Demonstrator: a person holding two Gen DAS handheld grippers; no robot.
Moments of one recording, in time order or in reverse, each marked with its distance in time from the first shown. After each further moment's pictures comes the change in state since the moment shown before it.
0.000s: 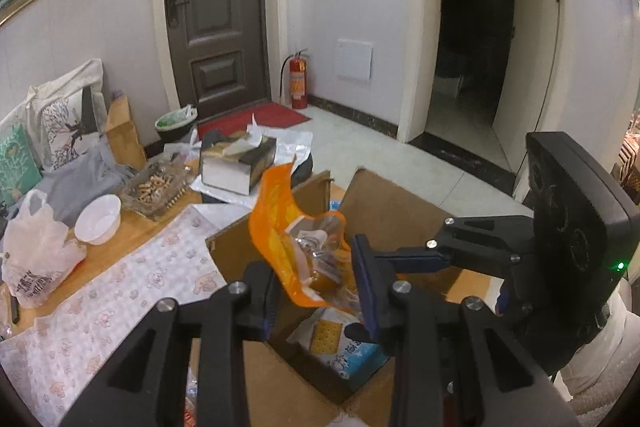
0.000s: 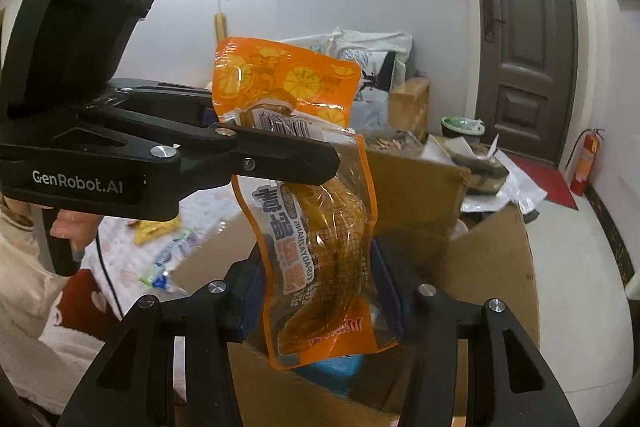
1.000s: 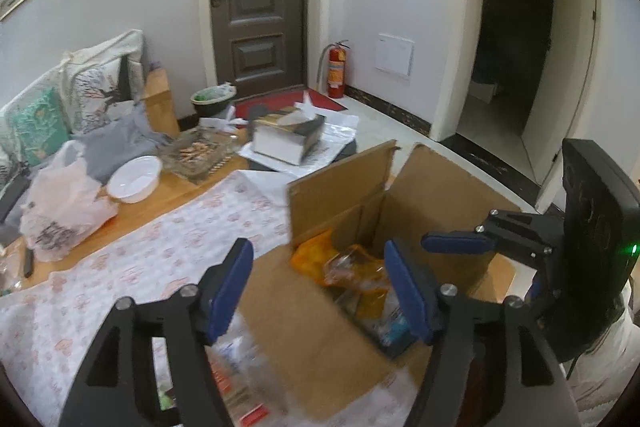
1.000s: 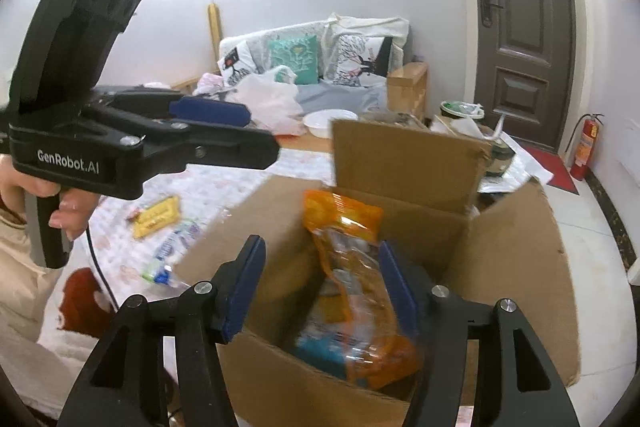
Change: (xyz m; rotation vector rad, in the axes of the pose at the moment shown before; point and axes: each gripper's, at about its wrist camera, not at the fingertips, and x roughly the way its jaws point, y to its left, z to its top) left arm -0.032 0.047 -0.039 -0.108 0.014 0.097; right arm 0.008 0.027 -0.002 0.031 0.037 0.000
